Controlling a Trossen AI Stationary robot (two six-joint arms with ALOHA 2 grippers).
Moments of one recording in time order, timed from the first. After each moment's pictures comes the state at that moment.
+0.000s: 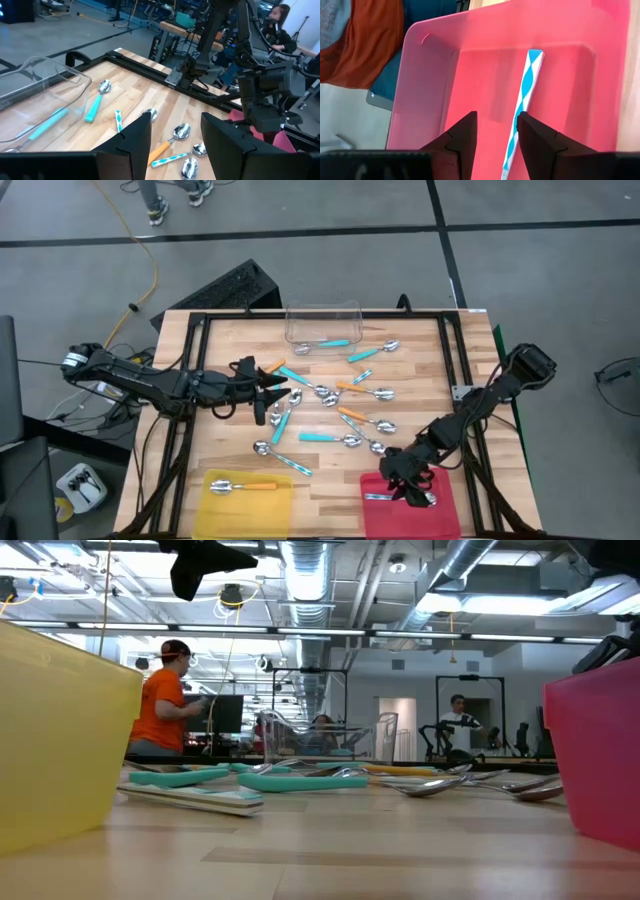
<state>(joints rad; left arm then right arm) -0.20 1.00 0.69 0.09 -0.46 -0.42 0.61 1.49 0.73 -0.06 -0.26 0.64</state>
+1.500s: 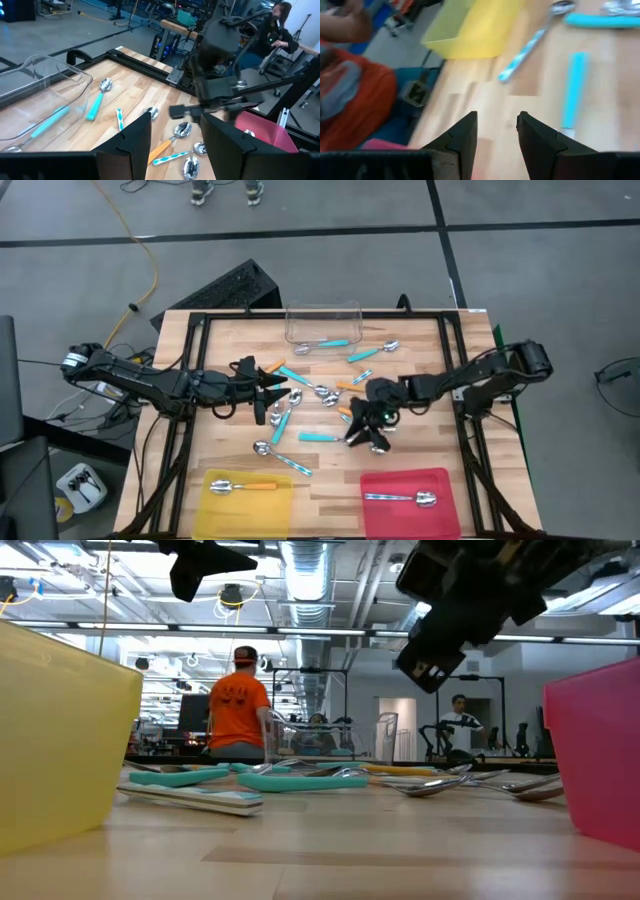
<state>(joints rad) -0.20 1.00 0.69 0.08 -0.46 -0.43 0.07 1.49 0.73 0.19 -0.49 0.27</state>
